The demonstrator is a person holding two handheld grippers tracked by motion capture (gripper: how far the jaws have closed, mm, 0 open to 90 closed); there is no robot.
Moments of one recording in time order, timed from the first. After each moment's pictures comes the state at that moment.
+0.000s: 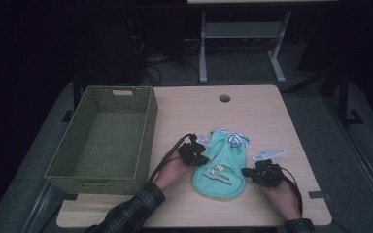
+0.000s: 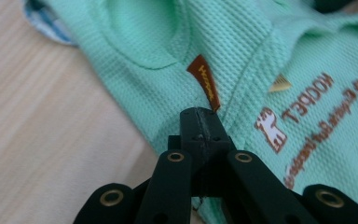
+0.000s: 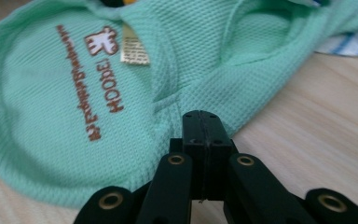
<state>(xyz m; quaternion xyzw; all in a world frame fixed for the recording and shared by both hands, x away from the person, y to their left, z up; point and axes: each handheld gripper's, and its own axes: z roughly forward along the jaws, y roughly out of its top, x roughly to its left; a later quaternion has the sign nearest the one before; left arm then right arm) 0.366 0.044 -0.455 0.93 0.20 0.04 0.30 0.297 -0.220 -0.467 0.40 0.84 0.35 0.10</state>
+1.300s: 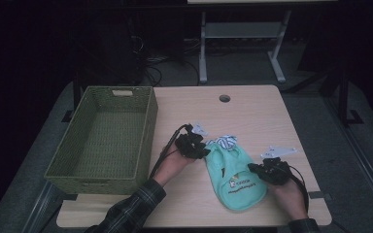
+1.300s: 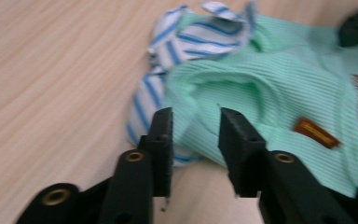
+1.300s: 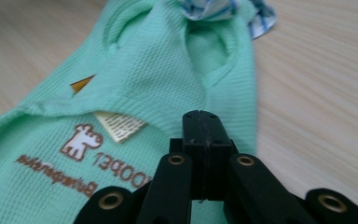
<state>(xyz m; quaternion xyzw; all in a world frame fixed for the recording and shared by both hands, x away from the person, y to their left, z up) 0.387 0.050 -0.429 0.90 0.26 0.08 0.34 0.293 -0.233 -0.455 0.41 0.83 0.36 0.13</state>
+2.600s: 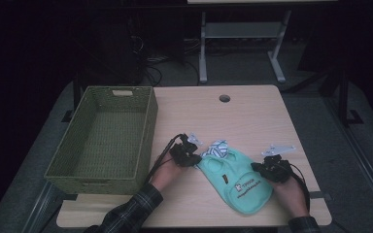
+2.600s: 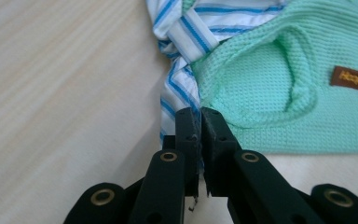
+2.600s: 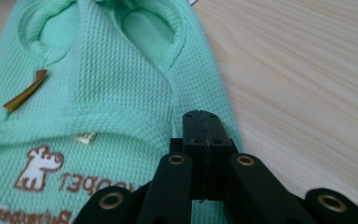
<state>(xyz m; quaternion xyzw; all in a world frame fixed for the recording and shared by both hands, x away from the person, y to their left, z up) 0.359 0.069 -0.449 0.91 0.26 0.05 0.30 0.305 -0.244 -0.463 0.42 0.83 0.33 0.13</state>
